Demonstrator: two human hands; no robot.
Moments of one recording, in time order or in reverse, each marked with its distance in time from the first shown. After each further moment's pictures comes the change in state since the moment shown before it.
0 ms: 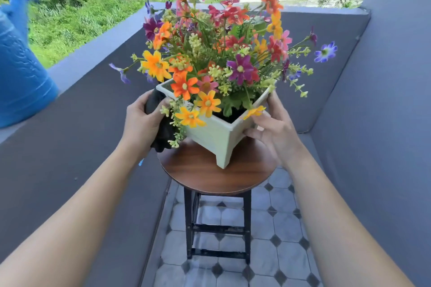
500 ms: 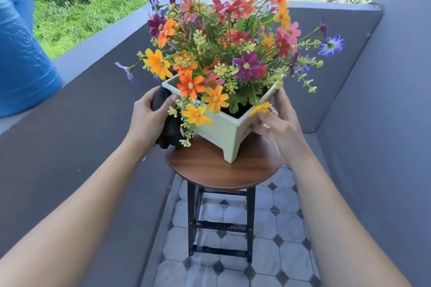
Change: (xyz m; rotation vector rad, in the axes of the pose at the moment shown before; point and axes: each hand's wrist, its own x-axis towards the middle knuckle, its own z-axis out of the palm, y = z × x) left_hand 0.011 0.000 0.003 0.060 -0.038 0.030; right_hand 0.012 0.002 -0.004 -0.041 0.029 -0.076
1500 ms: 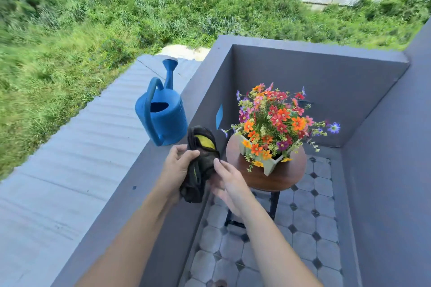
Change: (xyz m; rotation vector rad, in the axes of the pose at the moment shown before) left_hand -0.129 0.196 -0.127 -0.228 0.180 -0.543; right_hand -0.115 -0.097 0.240 0.297 -0.016 0.748
